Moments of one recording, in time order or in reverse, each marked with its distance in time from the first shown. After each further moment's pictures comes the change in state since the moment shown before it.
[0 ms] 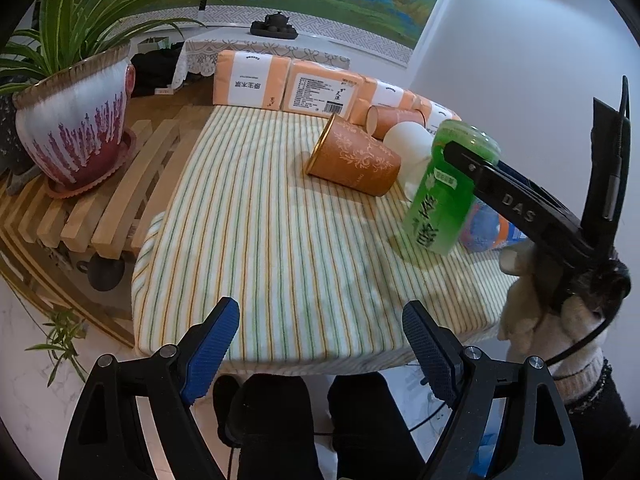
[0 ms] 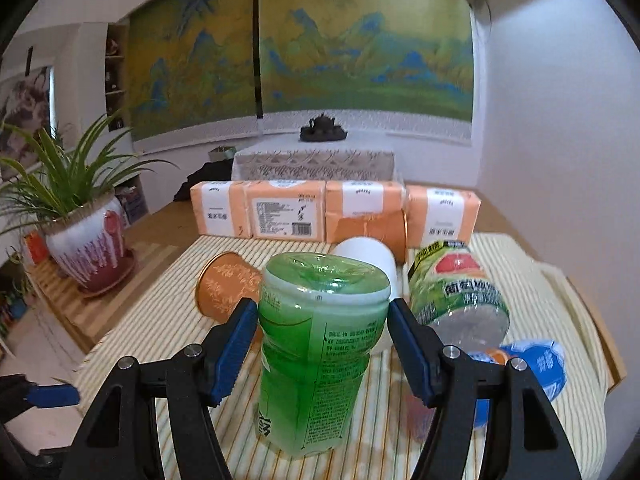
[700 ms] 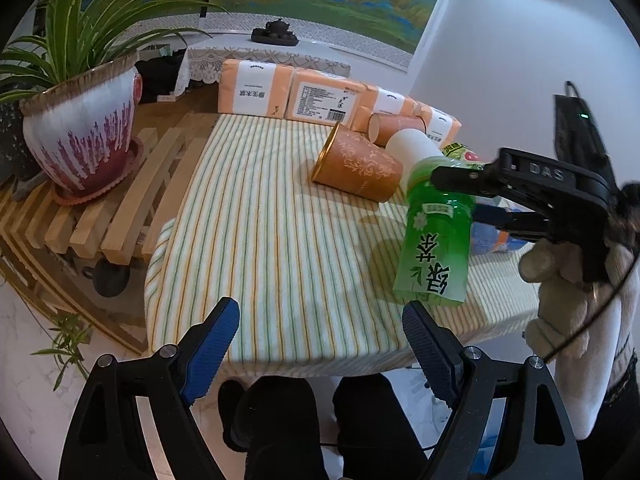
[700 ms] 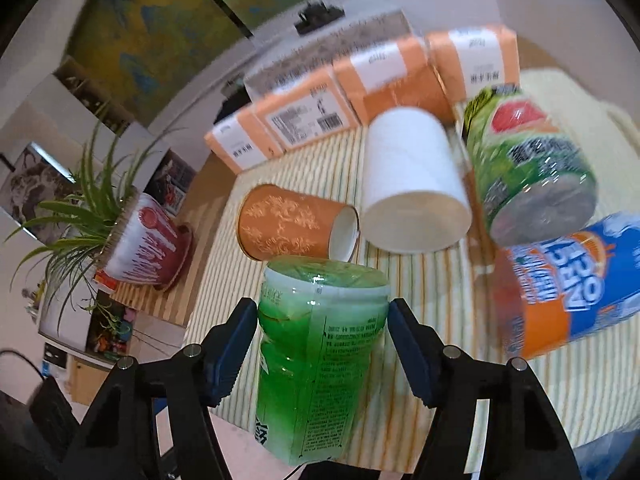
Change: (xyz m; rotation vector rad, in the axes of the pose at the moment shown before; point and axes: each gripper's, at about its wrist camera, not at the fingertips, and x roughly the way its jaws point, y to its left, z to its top) left arm -0.010 0.004 0.001 0.007 -0.019 0.008; right arm 0.036 -0.025 0.003 0.368 0.450 0.310
